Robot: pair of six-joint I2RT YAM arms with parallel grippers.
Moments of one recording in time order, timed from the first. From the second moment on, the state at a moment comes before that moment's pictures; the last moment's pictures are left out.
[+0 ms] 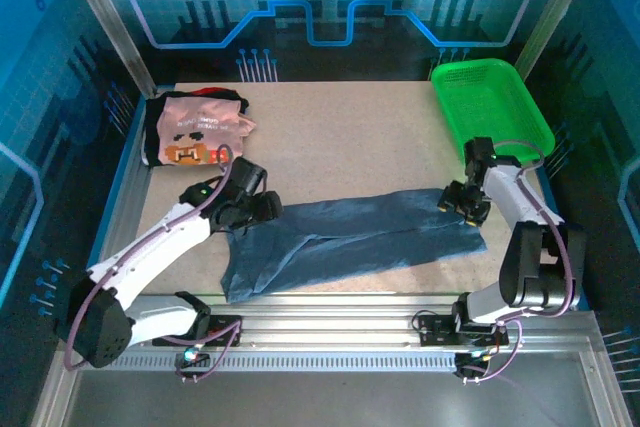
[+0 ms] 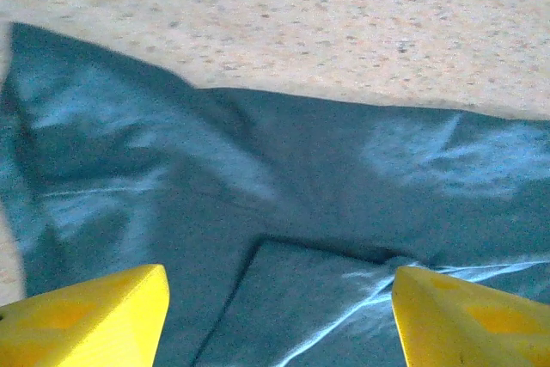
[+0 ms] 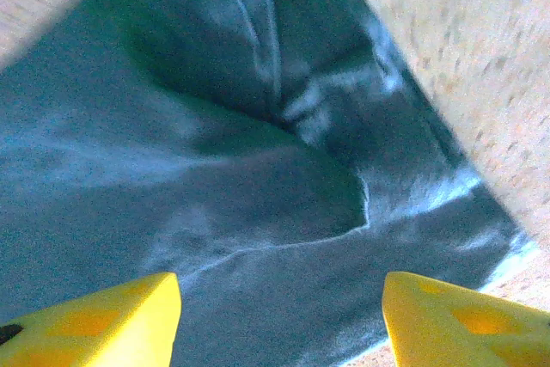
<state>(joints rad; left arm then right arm) -0.49 1.21 0.89 -0.75 -0.03 -0.80 -0.11 1.48 0.96 -0.95 -0.04 0.48</state>
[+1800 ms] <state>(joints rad) -0.42 1.61 0.81 -0.41 0.03 -0.87 -0.34 1.76 1.15 -0.85 -0.24 0.40</state>
